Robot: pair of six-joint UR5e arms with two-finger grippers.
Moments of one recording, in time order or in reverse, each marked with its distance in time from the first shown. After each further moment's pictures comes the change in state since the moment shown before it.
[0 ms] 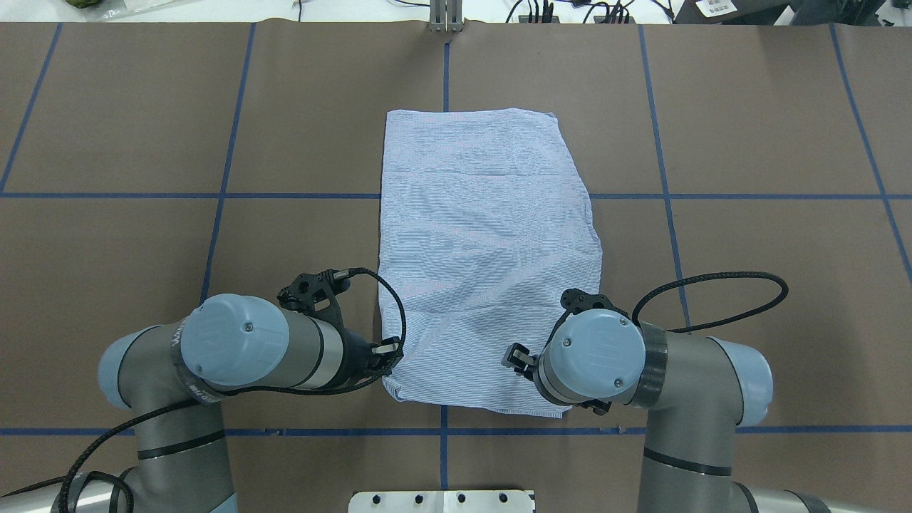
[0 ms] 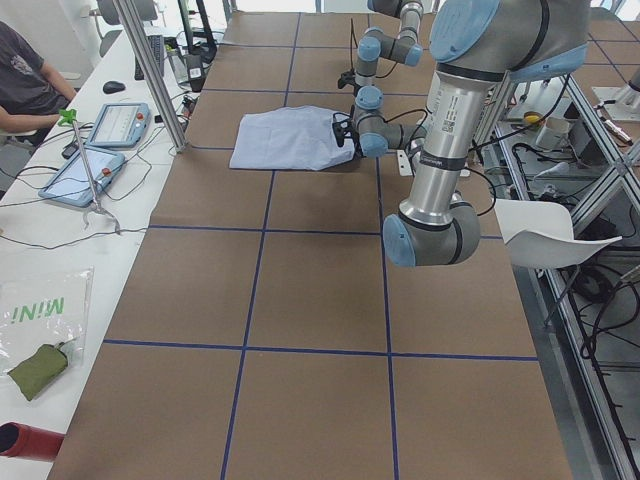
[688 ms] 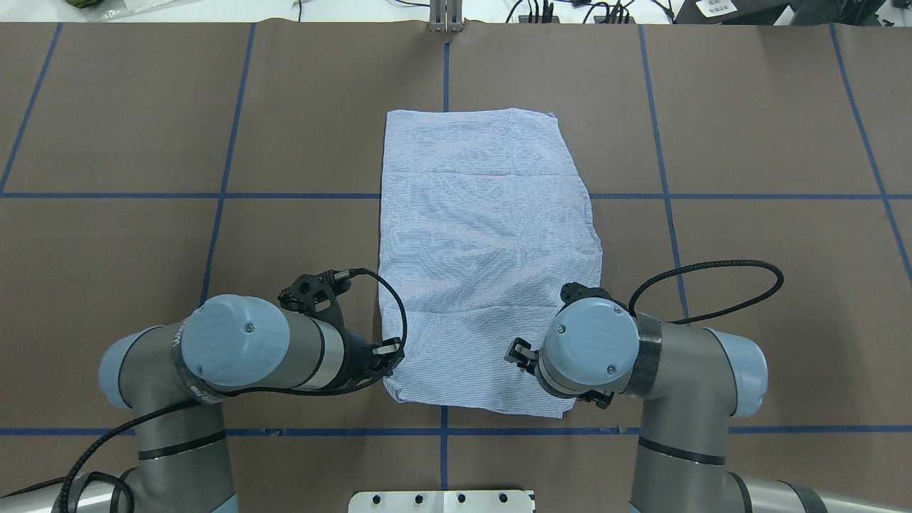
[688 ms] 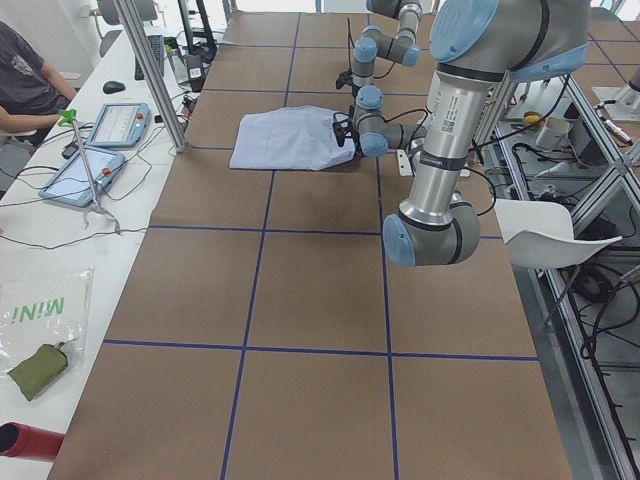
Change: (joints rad) left arm 0.002 -0.002 0.000 -0.002 -0.001 -0.005; right arm 0.017 0.009 -0.025 -0.012 0.011 -0.029
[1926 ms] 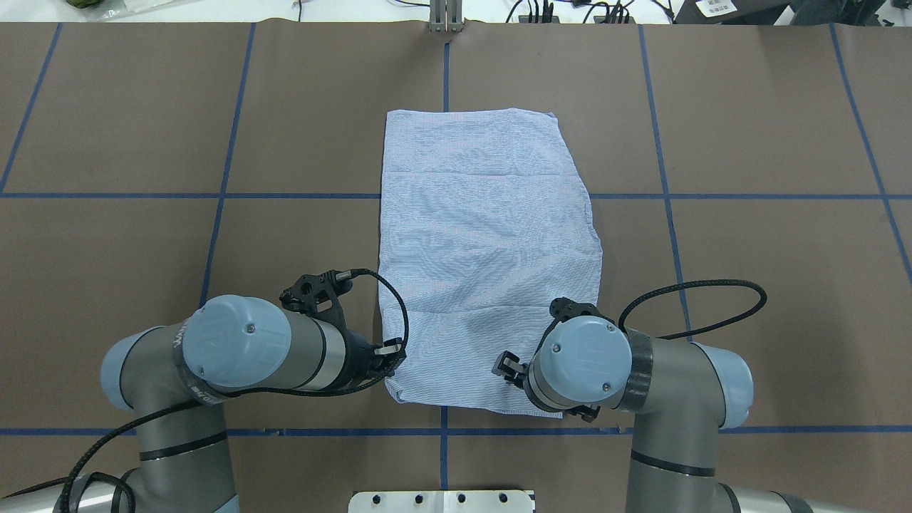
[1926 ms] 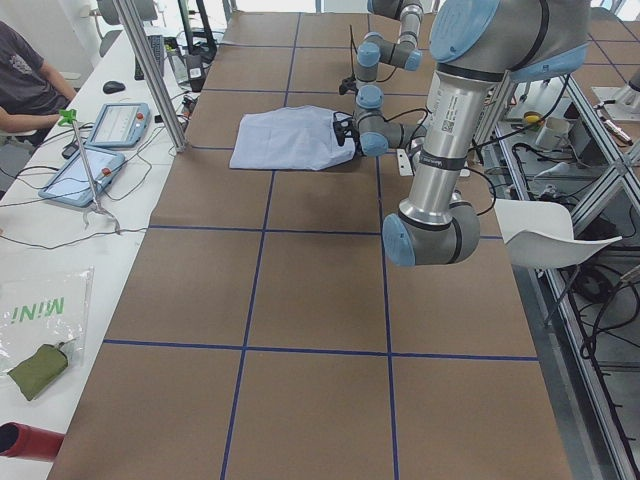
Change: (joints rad) left arm 0.002 -0.003 0.000 0.000 0.001 0.001; right arm -0.034 -0.003 -0.032 0.094 -0.001 0.039
